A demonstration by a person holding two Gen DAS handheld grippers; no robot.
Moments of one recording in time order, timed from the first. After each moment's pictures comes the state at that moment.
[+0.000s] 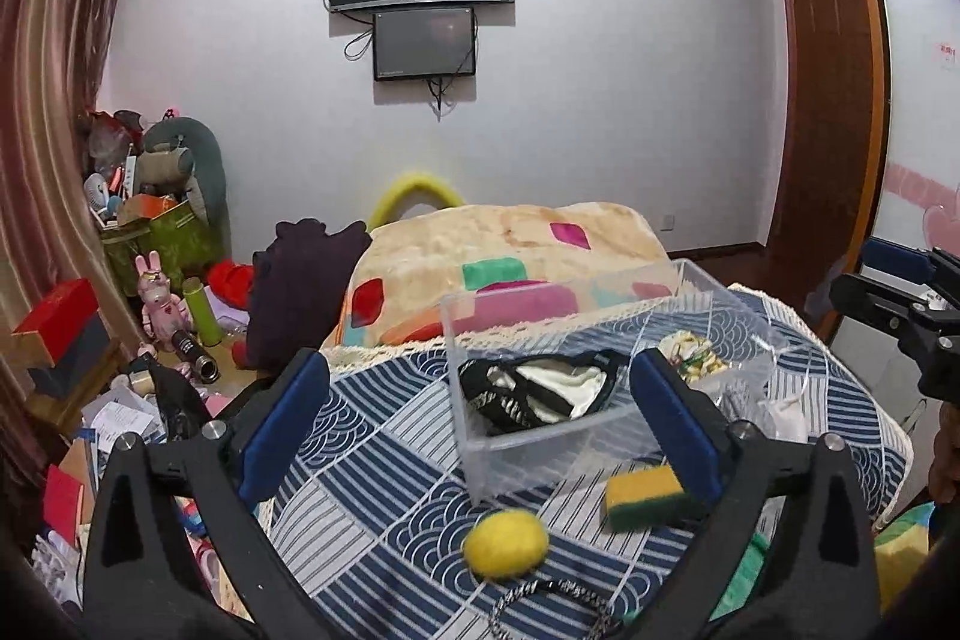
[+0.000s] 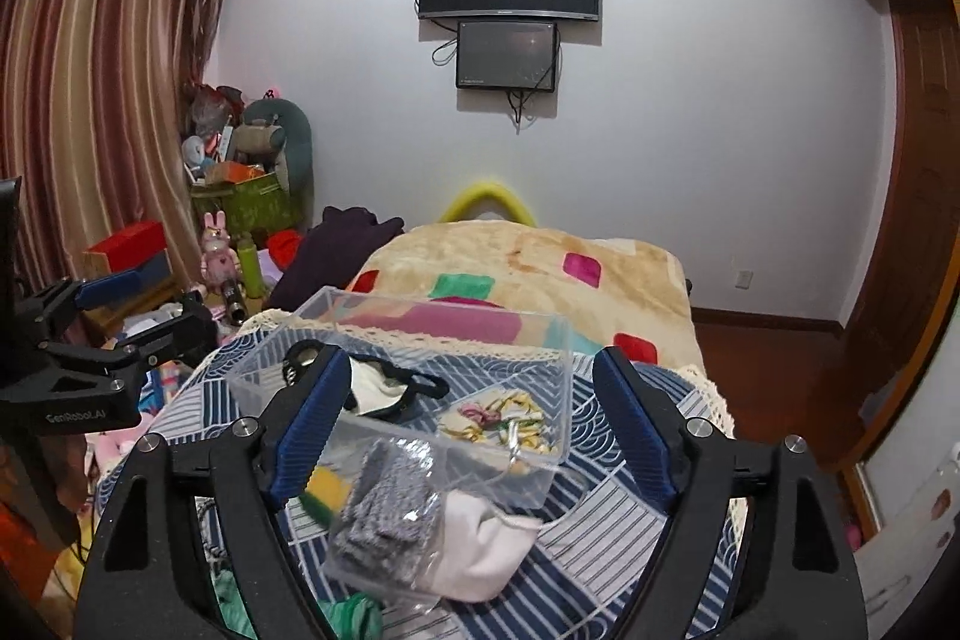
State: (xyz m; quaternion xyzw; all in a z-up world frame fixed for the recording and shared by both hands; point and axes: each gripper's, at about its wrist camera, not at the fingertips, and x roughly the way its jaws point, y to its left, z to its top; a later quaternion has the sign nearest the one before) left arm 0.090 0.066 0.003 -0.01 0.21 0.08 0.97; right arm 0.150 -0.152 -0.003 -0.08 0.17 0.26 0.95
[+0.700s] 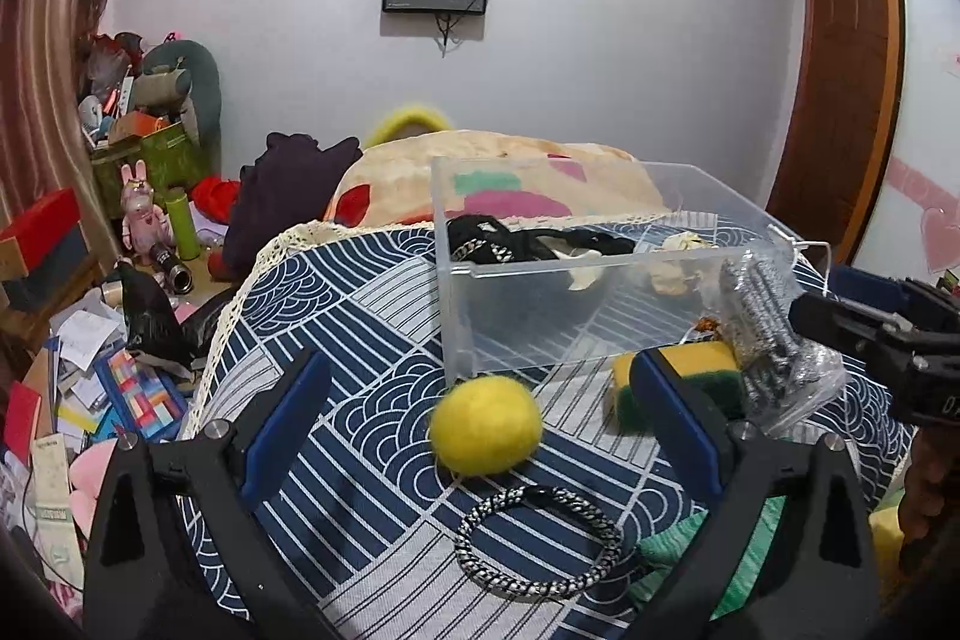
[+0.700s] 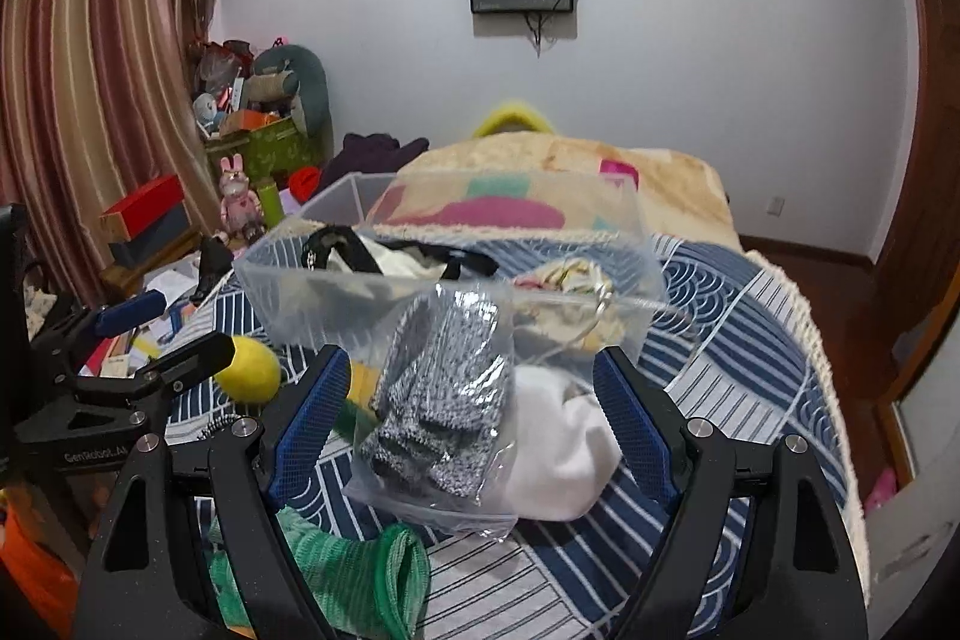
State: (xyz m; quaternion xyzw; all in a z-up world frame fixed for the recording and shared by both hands) left arm 0.077 0.064 -0.077 -0.06 0.26 0.07 0.96; right arm 0.152 -0.135 -0.073 -0.07 0.25 0.28 0.93
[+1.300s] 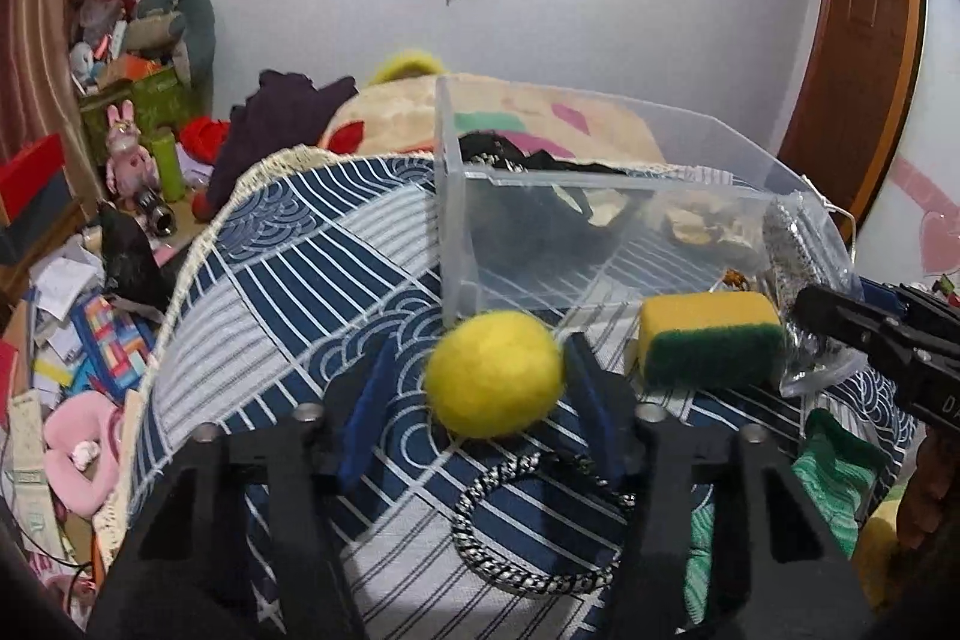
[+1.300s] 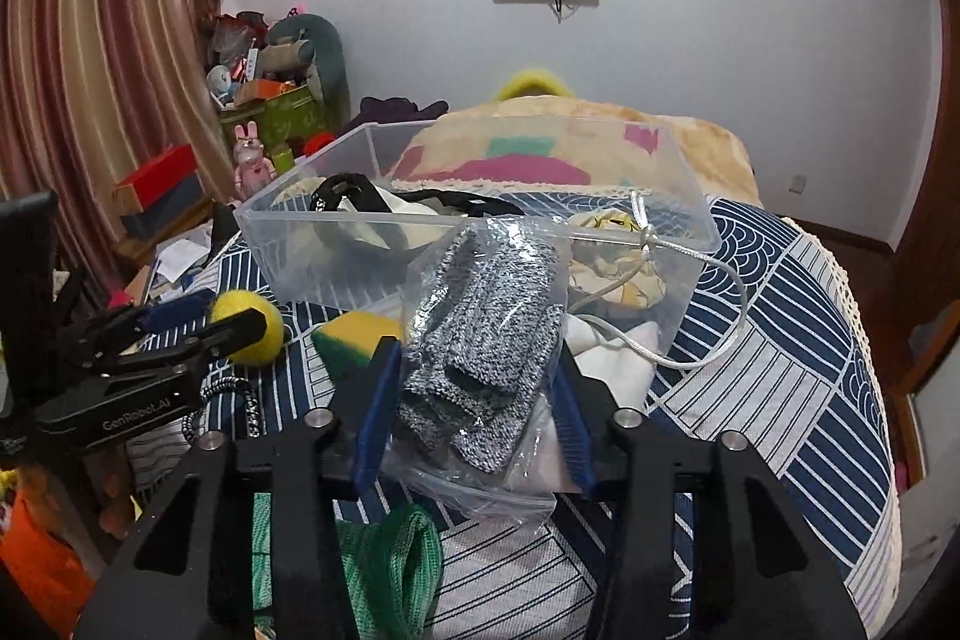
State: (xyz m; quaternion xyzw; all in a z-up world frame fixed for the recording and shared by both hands) left arm 0.096 0.078 -0.109 -0.10 0.31 0.06 0.94; right arm 0.152 -0.134 -0.091 -0.08 0.28 0.30 0.91
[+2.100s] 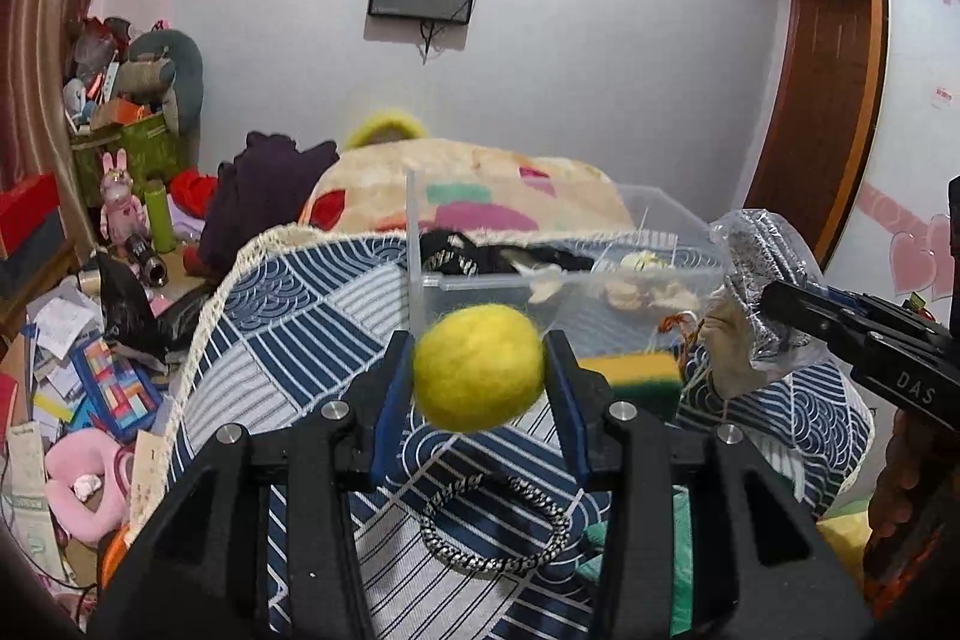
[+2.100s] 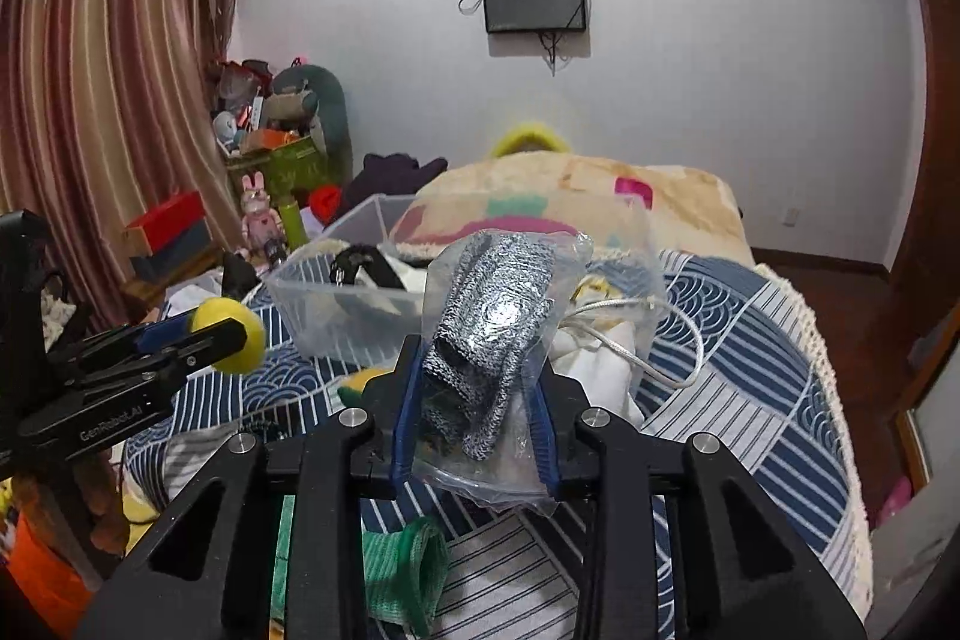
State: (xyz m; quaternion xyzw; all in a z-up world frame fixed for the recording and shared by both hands) left arm 0.061 0.064 -0.058 -0.09 0.25 0.04 0.96; right arm 0.134 -0.150 -0.058 -0.06 0.22 0.30 0.93
